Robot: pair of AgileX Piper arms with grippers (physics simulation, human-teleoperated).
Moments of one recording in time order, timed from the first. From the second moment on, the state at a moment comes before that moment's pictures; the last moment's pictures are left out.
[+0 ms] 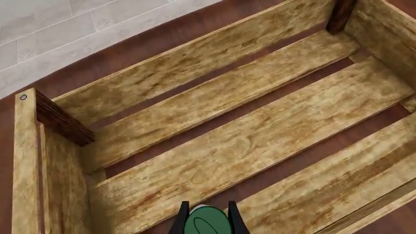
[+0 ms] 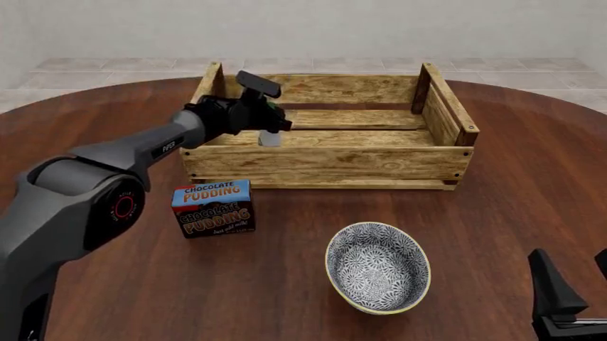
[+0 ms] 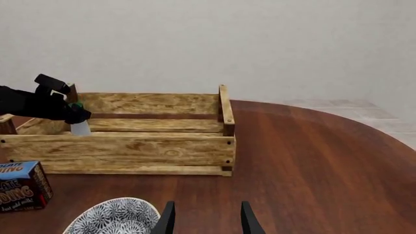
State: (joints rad) left arm -0.35 2.35 -1.97 0.25 0.16; right arm 0.00 0.00 0.00 0.01 -0.01
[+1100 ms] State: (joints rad) left arm -0.33 2.36 -1.95 0.21 0.18; right arm 0.00 0.00 0.00 0.01 -0.01
